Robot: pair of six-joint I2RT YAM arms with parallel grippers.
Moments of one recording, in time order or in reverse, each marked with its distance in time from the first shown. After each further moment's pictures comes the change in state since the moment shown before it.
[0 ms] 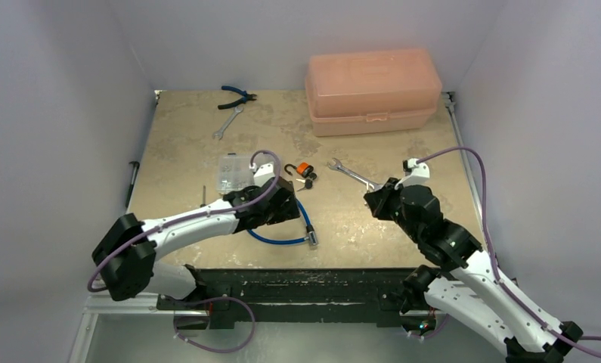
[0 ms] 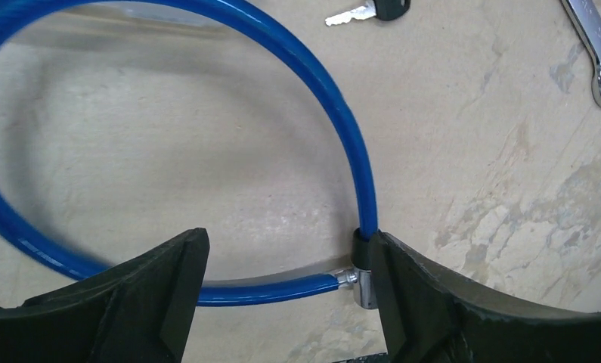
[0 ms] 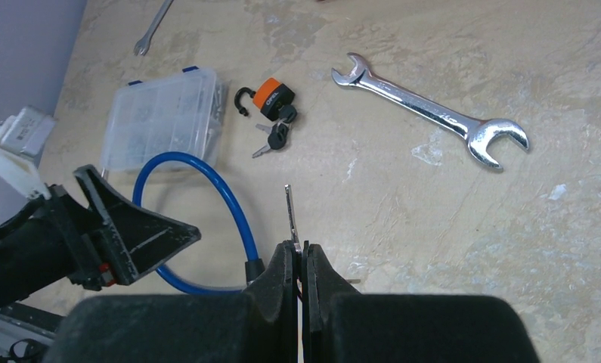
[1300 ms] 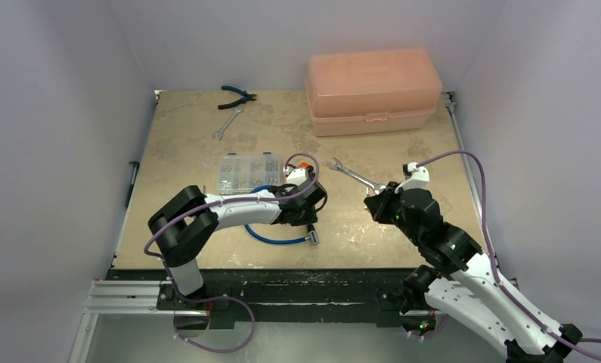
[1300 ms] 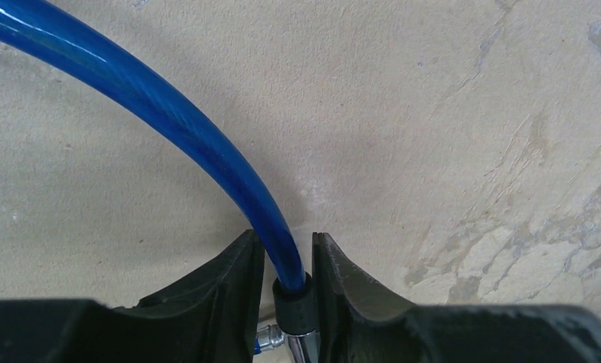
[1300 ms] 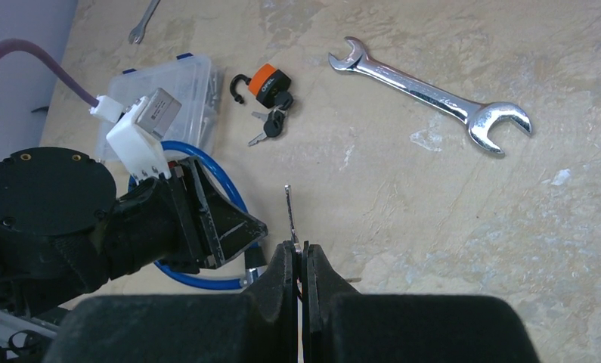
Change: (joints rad) left arm -0.080 0.407 0.219 0.082 0.074 -0.040; right arm 0.000 -0.026 -0.033 -0.019 -0.015 0.016
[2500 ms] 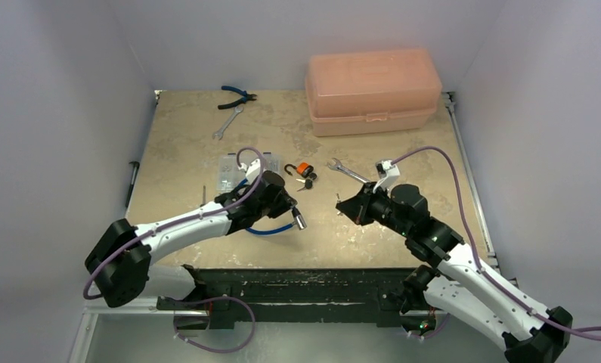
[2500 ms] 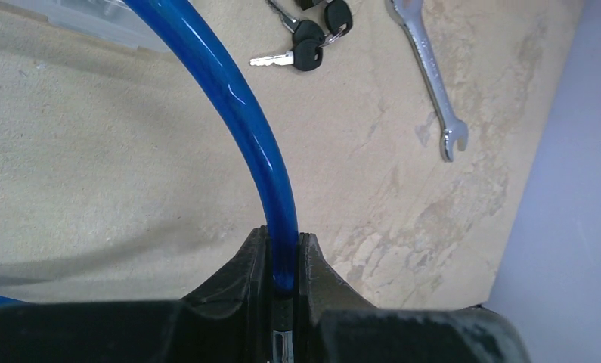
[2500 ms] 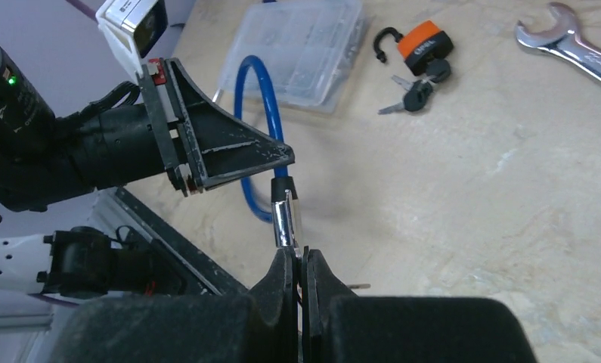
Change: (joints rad) left arm 0.132 -0.415 -0.273 0.148 0.022 -0.156; right arm 0.000 0.090 -0.080 0.278 -0.356 -0.037
